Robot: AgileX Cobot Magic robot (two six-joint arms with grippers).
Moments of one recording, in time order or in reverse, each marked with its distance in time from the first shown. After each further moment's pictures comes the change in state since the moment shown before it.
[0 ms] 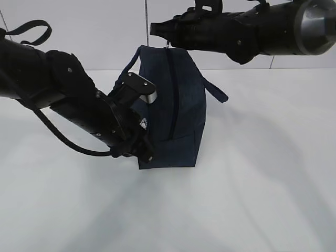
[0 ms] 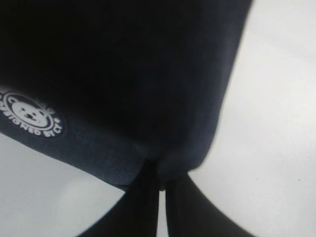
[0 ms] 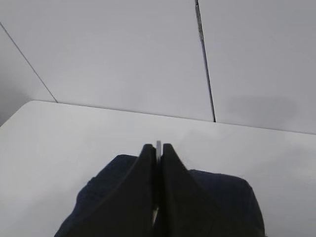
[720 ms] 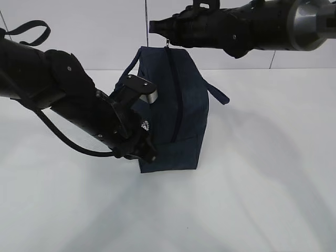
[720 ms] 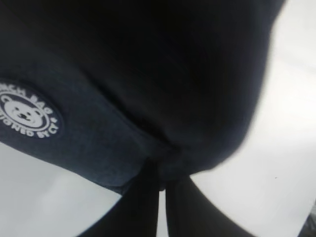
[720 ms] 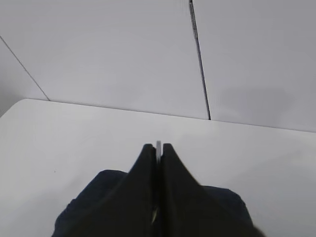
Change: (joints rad) left arm 0.000 0.000 0.000 -0.054 0.042 0.001; right arm -0.004 0.034 -0.070 -0.001 0.062 0.004
